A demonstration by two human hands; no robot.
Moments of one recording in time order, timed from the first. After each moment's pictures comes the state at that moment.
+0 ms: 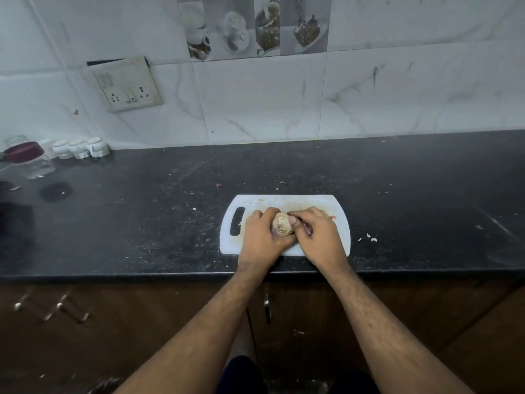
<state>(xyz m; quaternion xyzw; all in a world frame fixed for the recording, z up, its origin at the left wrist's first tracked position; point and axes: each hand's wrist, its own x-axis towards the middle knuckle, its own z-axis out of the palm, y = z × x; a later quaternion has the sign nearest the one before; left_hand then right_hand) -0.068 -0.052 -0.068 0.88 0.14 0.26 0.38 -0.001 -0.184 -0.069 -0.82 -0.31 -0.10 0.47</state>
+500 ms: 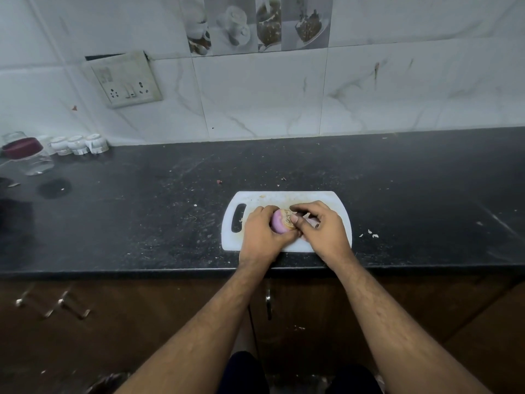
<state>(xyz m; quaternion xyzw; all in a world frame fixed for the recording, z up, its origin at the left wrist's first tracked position) -0.073 -0.052 -0.065 0.86 0.14 0.27 0.40 0.002 -0.189 -0.064 -0.76 -0.28 -0.02 0.58</state>
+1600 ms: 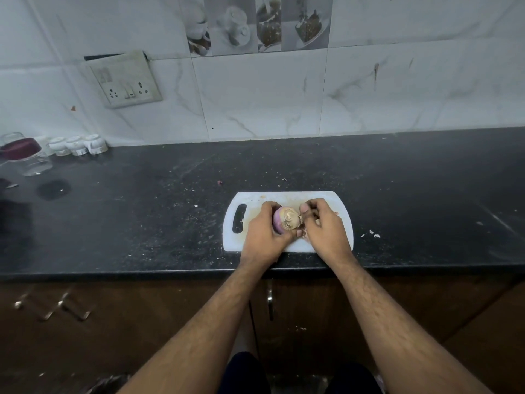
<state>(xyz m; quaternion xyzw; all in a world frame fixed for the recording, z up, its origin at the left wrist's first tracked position) -0.075 -0.047 -0.063 0.84 0.11 0.23 0.48 0.000 -0.185 -0.061 -0.83 -0.22 -0.04 0.51</state>
